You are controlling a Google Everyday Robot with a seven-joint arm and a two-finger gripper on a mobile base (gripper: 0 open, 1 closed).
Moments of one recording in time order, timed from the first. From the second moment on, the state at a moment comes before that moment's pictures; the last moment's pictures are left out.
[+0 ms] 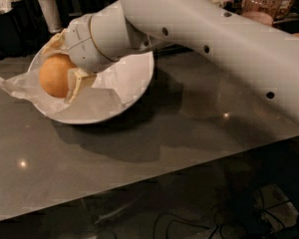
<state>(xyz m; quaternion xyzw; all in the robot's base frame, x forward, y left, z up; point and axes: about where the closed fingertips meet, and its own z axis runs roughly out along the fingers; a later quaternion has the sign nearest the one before) 0.514 0.187 0.976 -0.80 0.31 0.05 0.51</state>
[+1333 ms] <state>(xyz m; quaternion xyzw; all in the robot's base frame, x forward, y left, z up) 0.486 0.088 1.041 -0.81 0.35 0.09 0.46</state>
